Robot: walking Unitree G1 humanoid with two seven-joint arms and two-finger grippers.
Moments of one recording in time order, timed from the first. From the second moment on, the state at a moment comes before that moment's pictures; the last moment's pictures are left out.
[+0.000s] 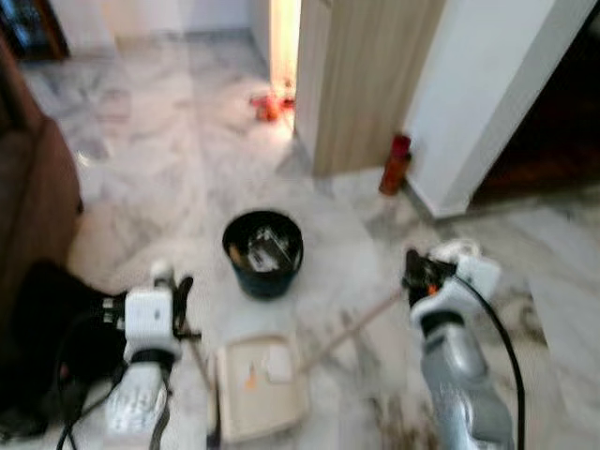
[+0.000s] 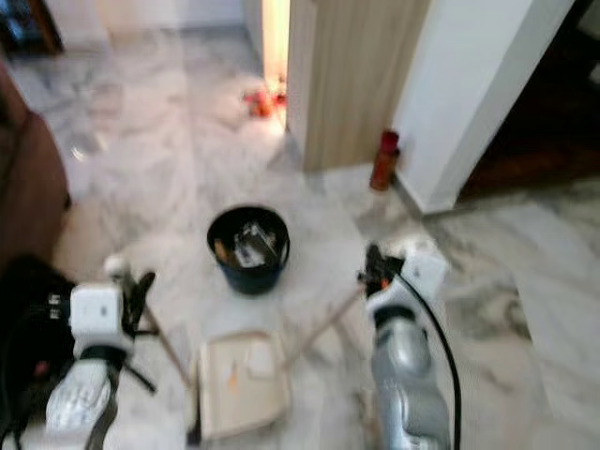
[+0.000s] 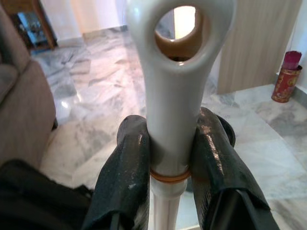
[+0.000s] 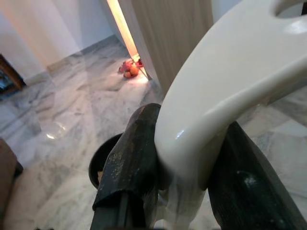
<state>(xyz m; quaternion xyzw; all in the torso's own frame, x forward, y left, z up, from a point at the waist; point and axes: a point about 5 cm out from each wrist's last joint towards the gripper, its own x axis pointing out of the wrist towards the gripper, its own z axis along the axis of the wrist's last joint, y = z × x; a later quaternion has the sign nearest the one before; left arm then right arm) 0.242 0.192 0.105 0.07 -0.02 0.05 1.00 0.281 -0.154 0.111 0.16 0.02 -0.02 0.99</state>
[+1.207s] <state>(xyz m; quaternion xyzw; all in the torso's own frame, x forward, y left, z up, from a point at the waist) 0.244 0.187 0.104 0.07 -0.03 0.05 1.00 0.284 -0.162 0.138 0.14 -0.03 -0.02 0.99</state>
